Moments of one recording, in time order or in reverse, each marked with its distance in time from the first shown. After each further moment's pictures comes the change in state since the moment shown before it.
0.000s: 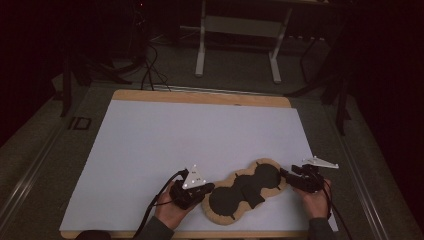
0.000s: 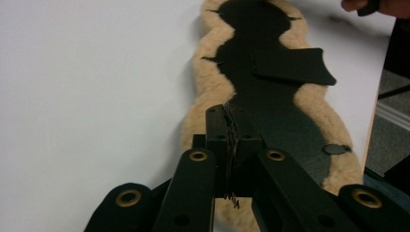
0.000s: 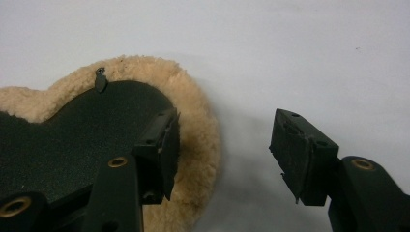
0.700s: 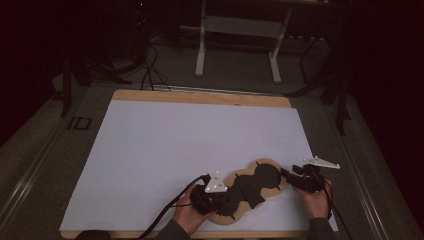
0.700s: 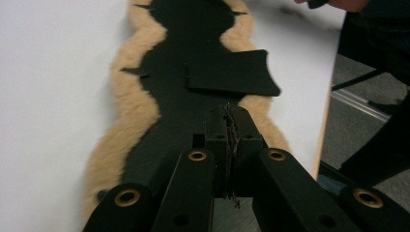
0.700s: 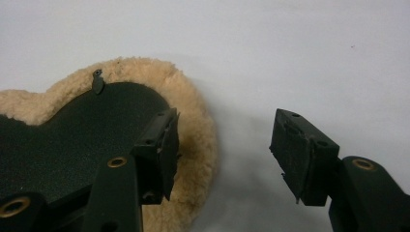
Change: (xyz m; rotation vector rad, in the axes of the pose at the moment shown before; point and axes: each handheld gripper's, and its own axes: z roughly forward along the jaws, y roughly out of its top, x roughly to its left) left arm -0.034 0.017 0.038 0.054 -0.152 0.029; right arm -0.002 0.000 -0.001 -0.004 0.000 0.015
